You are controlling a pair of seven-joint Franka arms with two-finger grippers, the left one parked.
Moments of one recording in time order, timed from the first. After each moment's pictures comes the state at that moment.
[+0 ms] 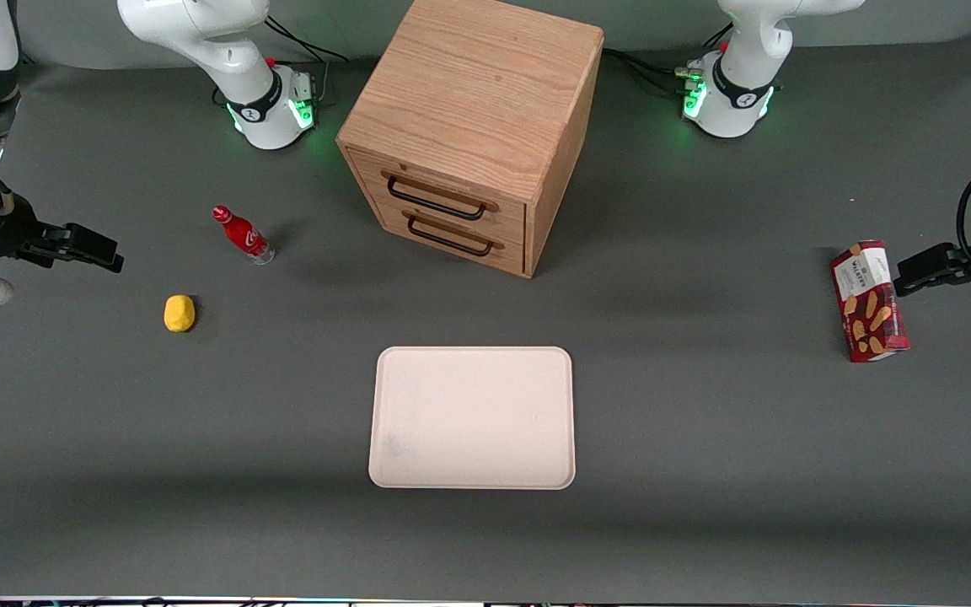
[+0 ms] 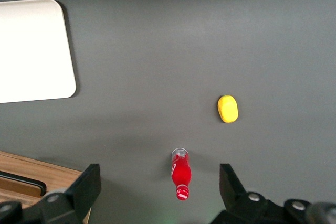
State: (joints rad) arm 0.17 0.08 -0.15 -1.50 0.01 1.51 0.14
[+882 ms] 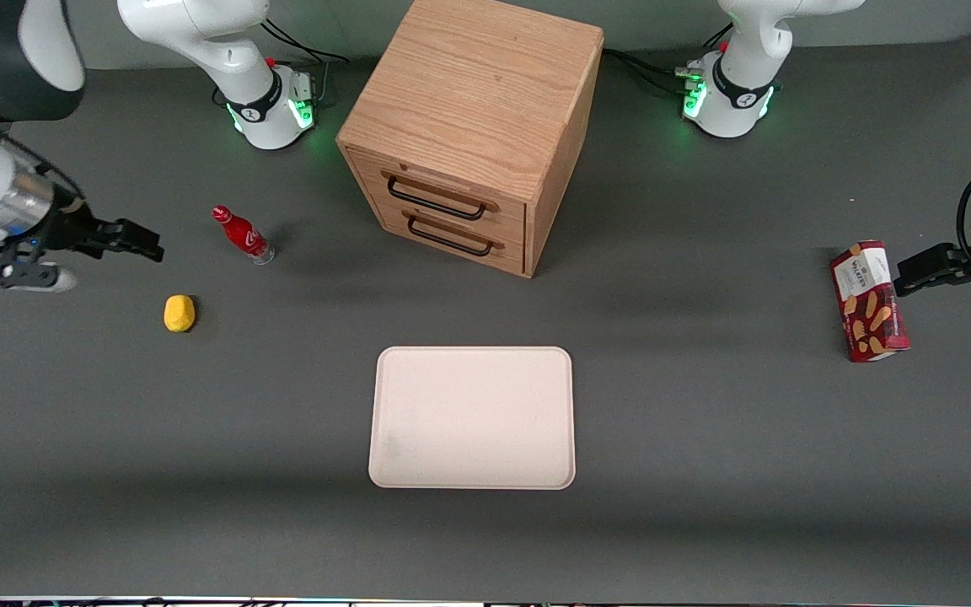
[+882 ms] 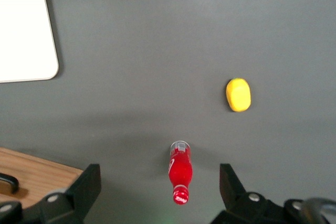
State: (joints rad) arm 0.17 -0.16 -0.15 -2.04 0.01 1.80 0.10
